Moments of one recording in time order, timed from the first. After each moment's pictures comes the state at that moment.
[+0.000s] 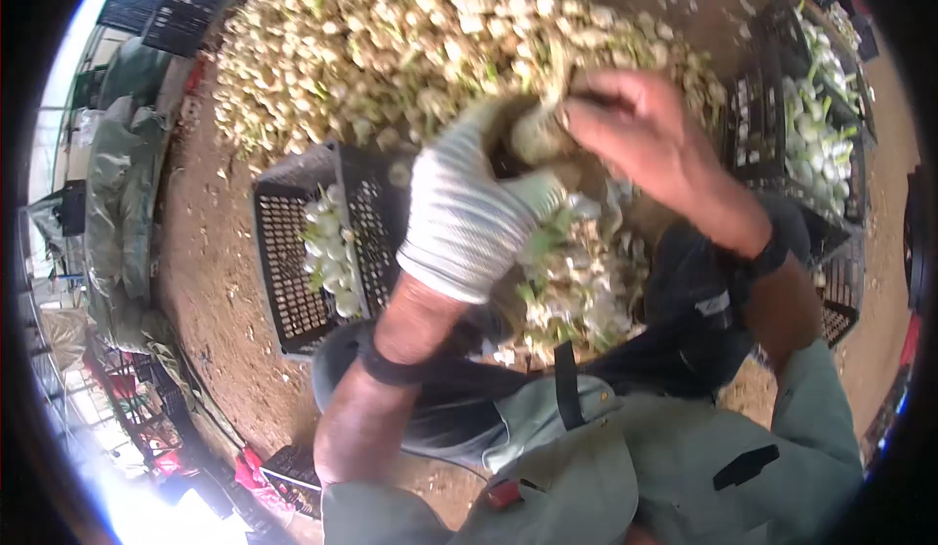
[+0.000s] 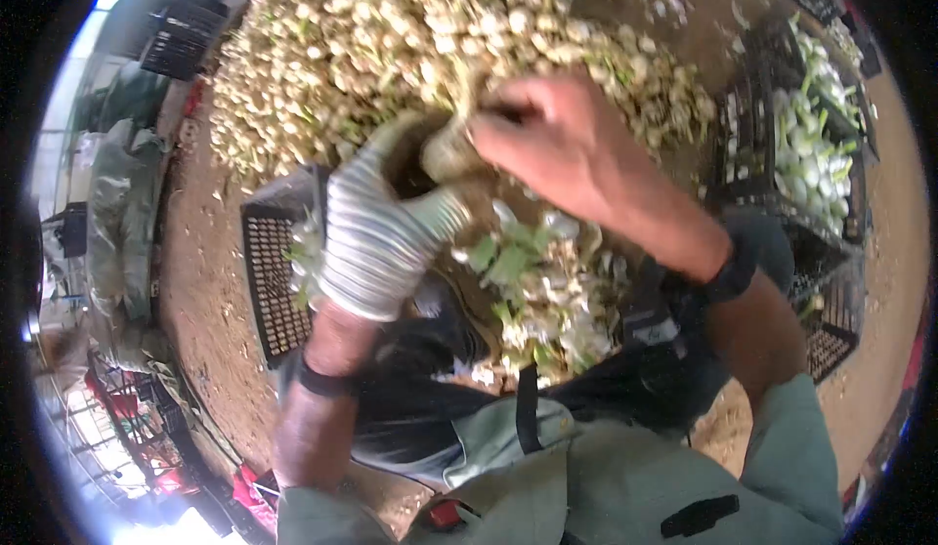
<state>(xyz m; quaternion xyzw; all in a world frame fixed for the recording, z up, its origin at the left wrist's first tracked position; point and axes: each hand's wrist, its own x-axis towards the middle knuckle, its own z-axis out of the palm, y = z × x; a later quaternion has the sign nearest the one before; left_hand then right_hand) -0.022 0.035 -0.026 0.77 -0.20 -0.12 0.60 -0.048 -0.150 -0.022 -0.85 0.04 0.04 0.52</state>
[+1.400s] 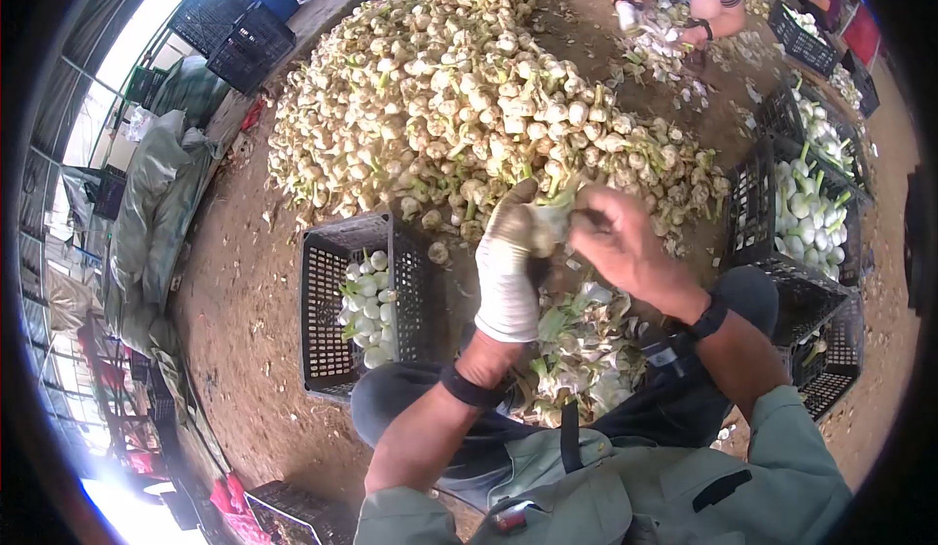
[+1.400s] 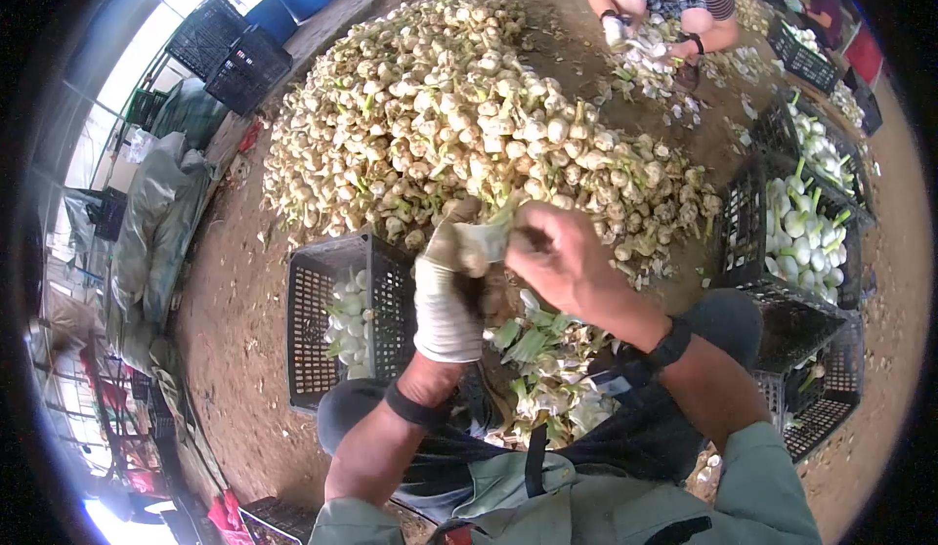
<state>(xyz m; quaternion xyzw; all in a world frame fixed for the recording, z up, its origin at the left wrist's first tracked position) -0.044 0.025 -0.015 0.47 -0.01 -0.17 0.86 -0.047 -0.127 -0.039 -0.78 -0.13 -0.16 0.59</state>
